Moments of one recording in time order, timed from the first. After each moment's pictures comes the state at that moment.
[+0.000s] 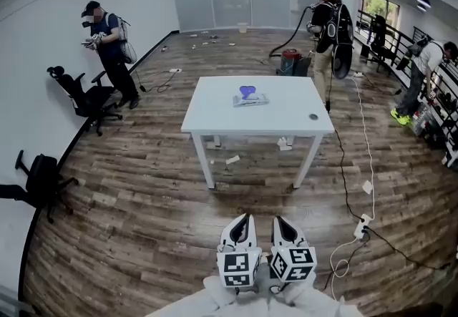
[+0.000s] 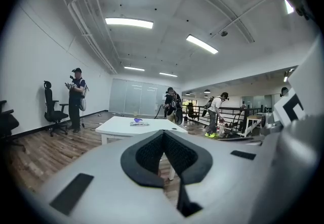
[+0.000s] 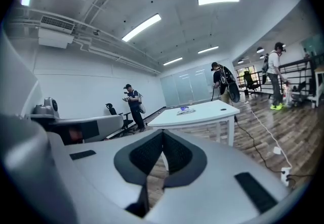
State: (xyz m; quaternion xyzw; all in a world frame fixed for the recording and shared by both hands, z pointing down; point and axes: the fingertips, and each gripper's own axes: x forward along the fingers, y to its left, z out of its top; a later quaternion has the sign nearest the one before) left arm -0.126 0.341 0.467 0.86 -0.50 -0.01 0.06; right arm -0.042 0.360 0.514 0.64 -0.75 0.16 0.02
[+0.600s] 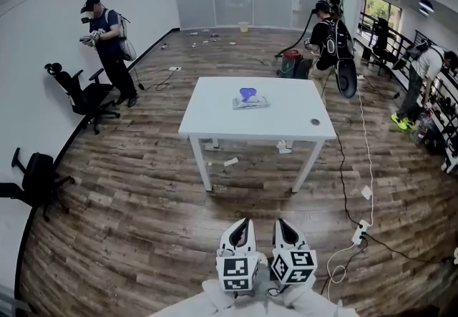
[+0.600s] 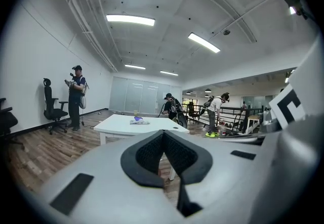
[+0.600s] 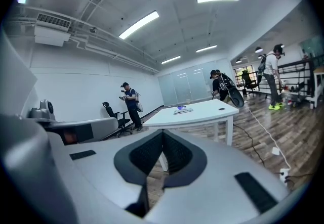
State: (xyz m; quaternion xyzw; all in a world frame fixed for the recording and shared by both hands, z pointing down) left arm -0.120 0.315 0.479 0.86 -0.50 0.00 0.07; right arm -0.025 0.331 0.522 0.65 -0.74 0.16 0.03
